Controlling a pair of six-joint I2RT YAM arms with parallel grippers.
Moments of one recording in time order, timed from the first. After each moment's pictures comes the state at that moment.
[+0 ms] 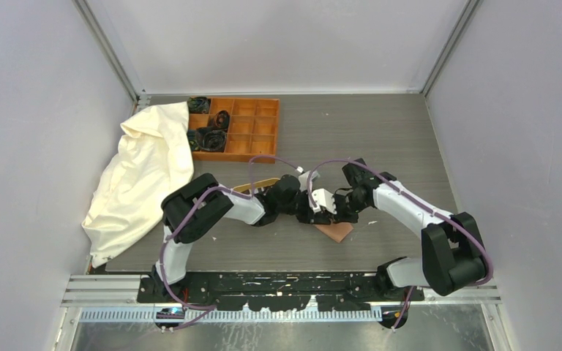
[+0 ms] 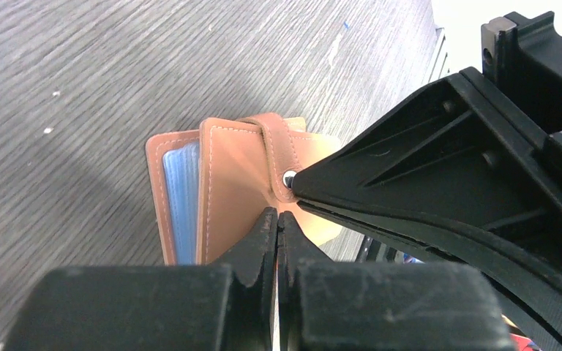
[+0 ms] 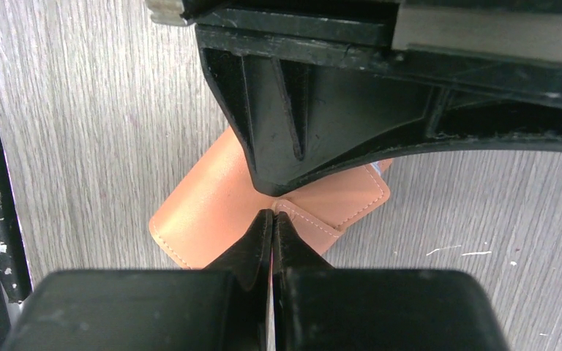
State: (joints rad) left arm -0.94 2.03 0.98 0.59 0.44 -0.83; right arm 0.36 1.34 0.73 -0.74 -0.53 -1.22
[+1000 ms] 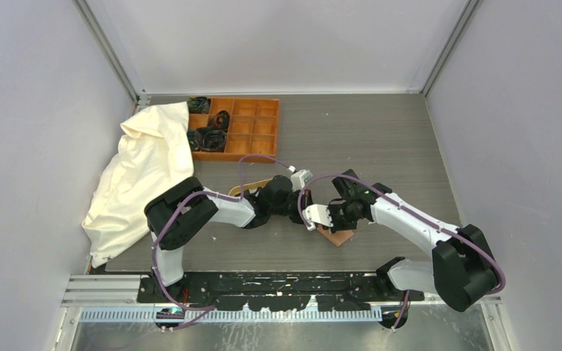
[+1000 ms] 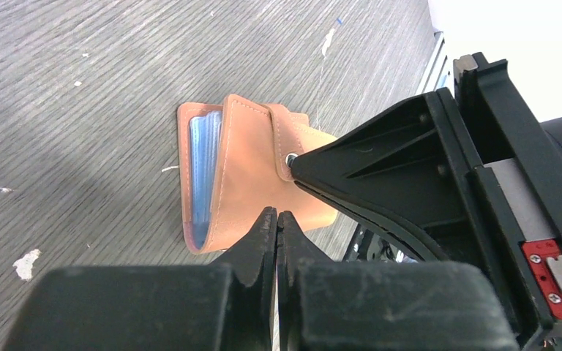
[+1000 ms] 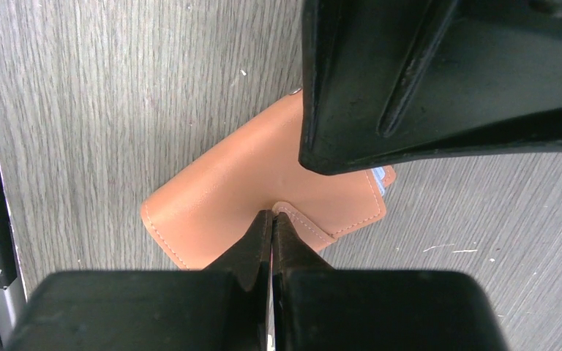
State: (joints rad) left arm -0.94 1.89 0.87 0.56 0.39 -0.81; right arm 0.52 1.26 0.67 -0.72 -0.35 -1.21
